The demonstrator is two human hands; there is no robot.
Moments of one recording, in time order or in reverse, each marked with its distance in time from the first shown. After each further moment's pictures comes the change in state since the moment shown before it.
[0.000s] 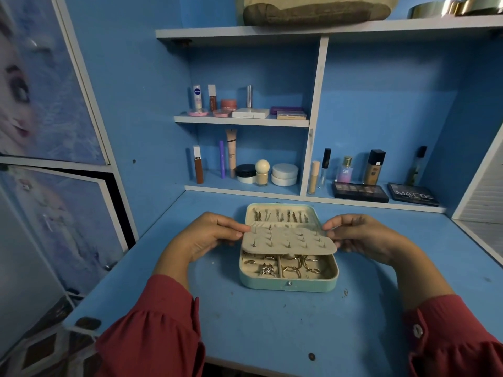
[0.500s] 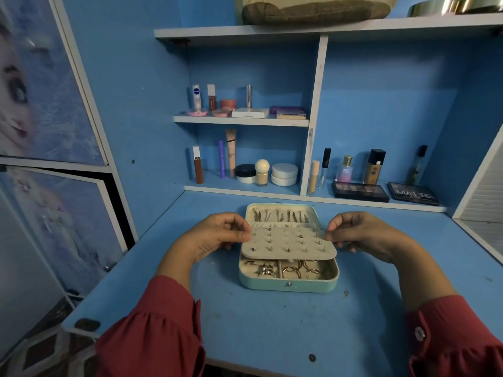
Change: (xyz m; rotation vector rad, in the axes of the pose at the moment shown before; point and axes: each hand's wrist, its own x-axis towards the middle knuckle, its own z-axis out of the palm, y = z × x) left_hand 0.002 -0.002 0.005 0.073 -0.054 0.003; right_hand -0.007 -0.013 0.009 -0.156 0.041 0.047
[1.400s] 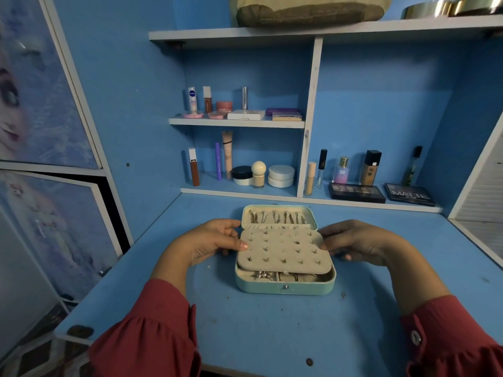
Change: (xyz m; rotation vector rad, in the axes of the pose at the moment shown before) left_hand 0.006 -0.002 -0.004 0.060 -0.136 -0.082; right_hand 0.005 0.002 0.003 -0.041 -0.031 0.213
